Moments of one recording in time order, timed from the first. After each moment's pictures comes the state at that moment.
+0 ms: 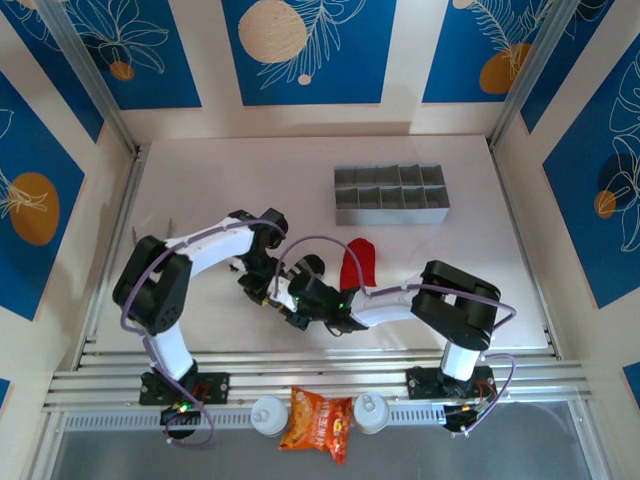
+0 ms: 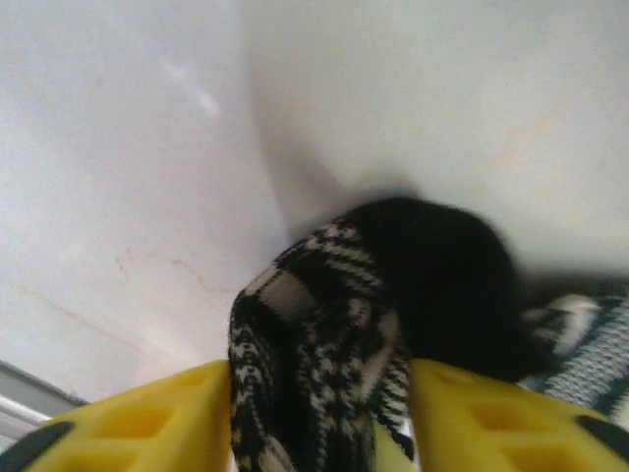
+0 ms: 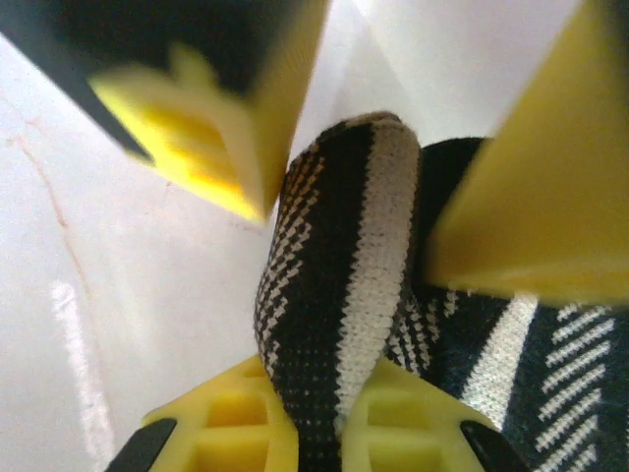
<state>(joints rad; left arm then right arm) -0.59 1.73 1.15 -1.01 0.21 -1.47 1.12 1.75 0.77 0.21 0.03 -0.07</state>
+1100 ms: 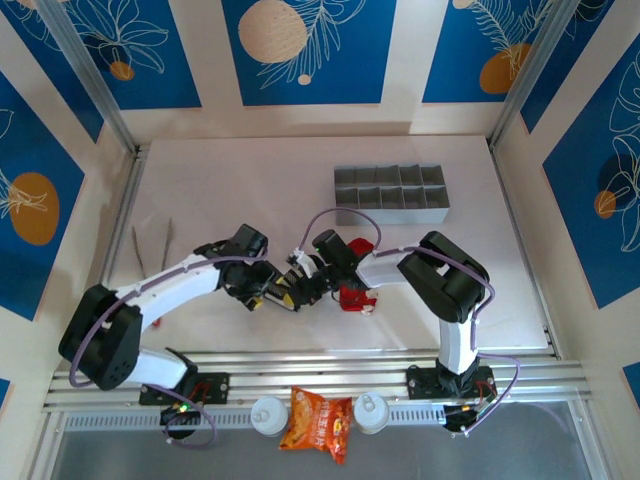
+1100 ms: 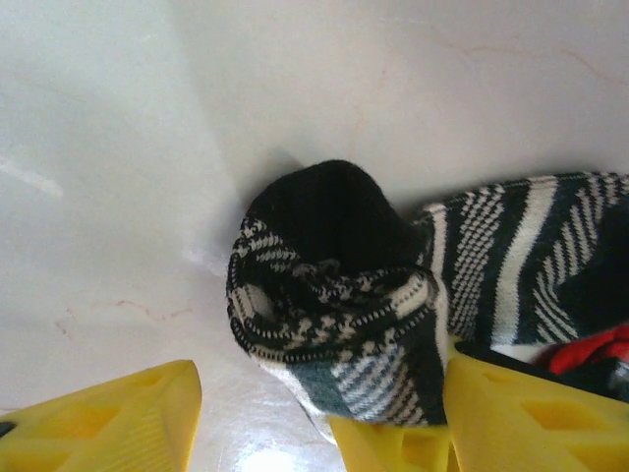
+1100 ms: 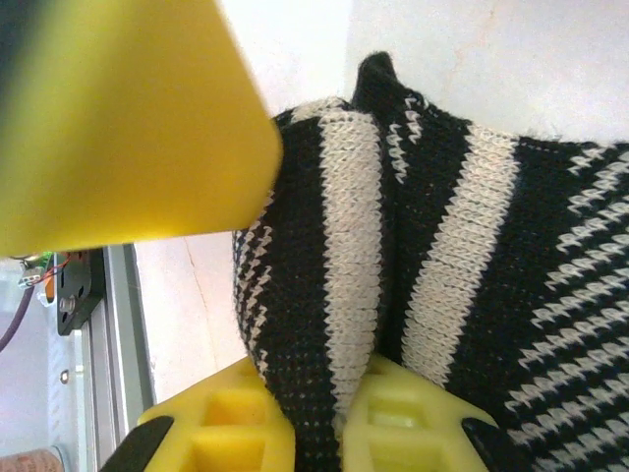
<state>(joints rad) -0.59 1.37 0.79 -0.62 0.19 -1.37 0.79 1.91 0.89 0.12 -0.74 0.27</state>
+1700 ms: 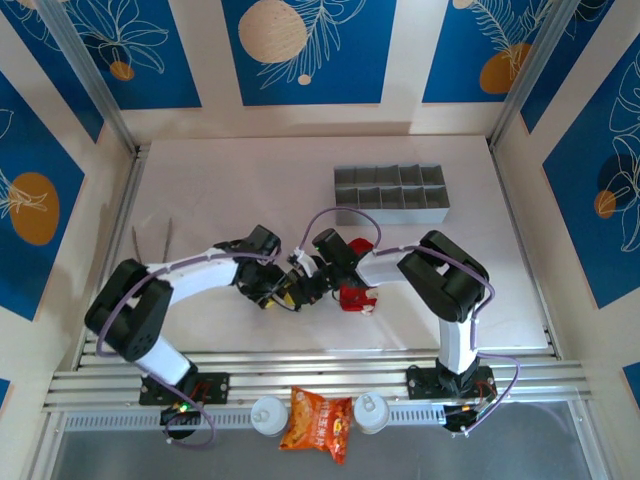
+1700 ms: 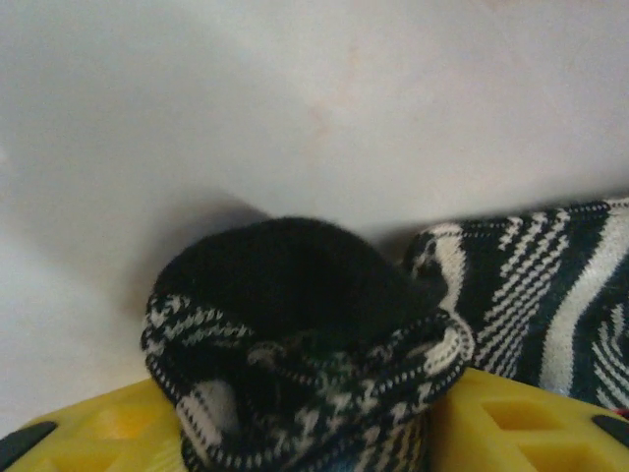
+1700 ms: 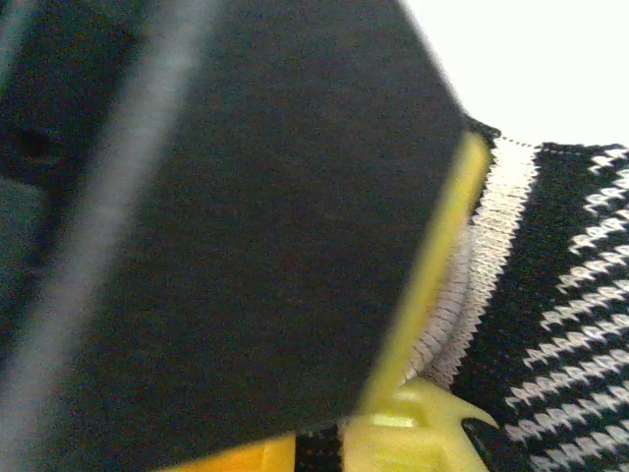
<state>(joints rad) -0.62 1.59 0.84 -0.54 0.24 -1.32 0.79 1.90 0.89 0.09 -0.72 0.26</state>
